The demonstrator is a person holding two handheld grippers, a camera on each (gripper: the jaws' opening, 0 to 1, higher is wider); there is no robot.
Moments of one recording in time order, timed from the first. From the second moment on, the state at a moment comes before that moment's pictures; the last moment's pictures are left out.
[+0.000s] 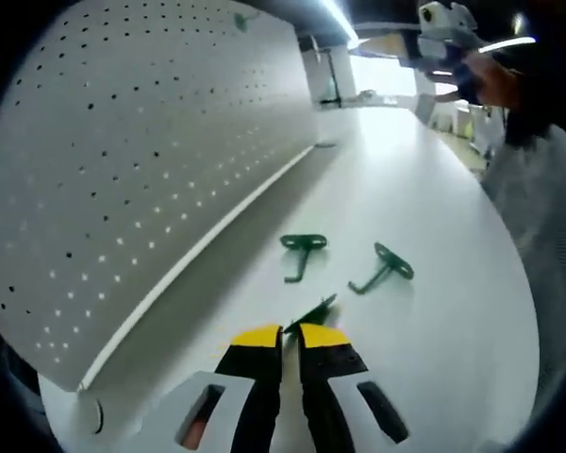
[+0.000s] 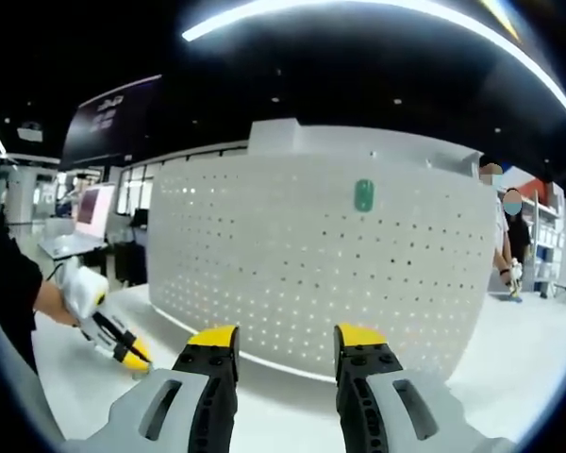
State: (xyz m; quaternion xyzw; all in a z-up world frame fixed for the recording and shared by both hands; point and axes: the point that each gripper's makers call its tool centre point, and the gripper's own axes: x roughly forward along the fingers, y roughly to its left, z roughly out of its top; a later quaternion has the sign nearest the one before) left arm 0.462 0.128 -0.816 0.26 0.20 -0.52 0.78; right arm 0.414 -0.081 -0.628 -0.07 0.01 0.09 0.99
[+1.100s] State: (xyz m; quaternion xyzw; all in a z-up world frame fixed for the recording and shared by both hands) left arm 0.457 0.123 -0.819 0.25 0.20 -0.53 0.78; right arm 0.415 -0.080 -0.631 -0.06 0.02 0.10 0.99
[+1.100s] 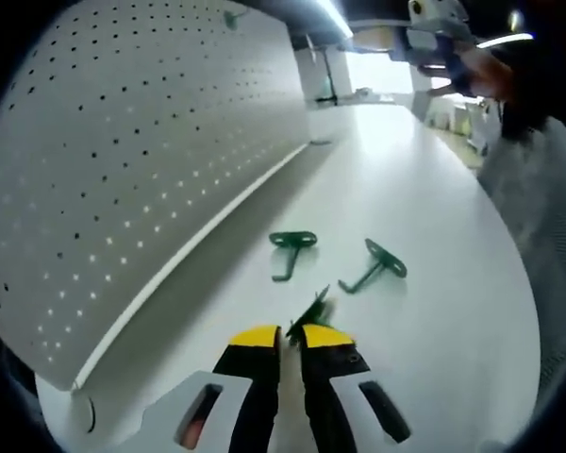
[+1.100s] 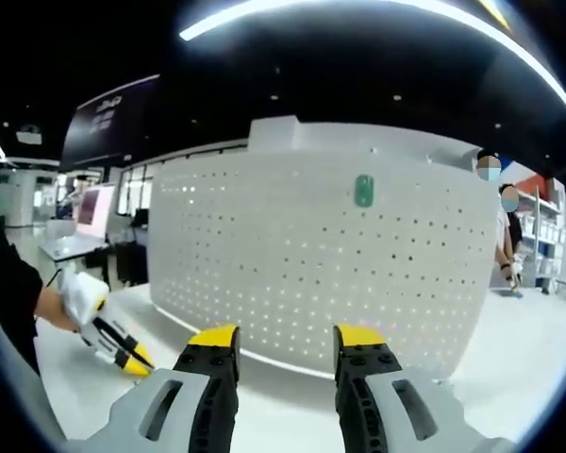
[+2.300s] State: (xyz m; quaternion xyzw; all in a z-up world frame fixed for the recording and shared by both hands) left arm 0.452 0.129 -0.823 0.23 0.21 -0.51 0.80; right arm 0.414 -0.075 -0.632 -0.06 0.02 0.10 0.99
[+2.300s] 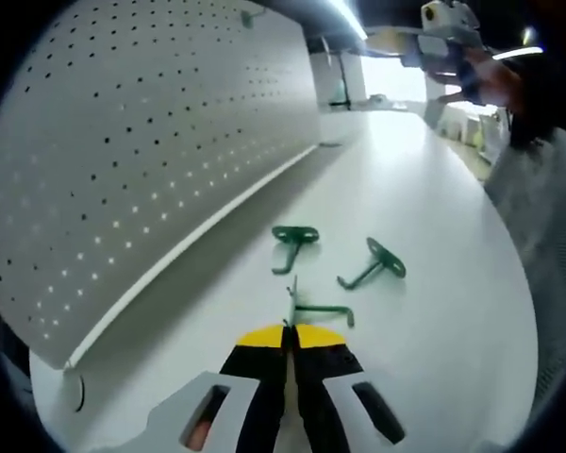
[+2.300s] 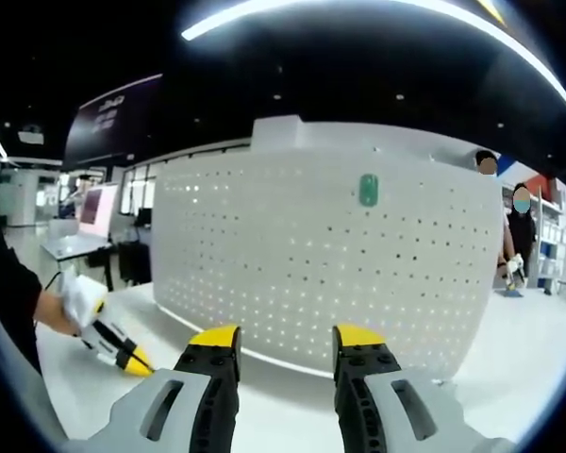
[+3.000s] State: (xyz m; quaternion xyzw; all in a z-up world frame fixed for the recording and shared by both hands) left arm 0.450 0.139 -0.800 0.22 0.20 -0.49 0.82; right arm 0.410 -0.047 -0.626 -0.07 0.01 0.15 0.99
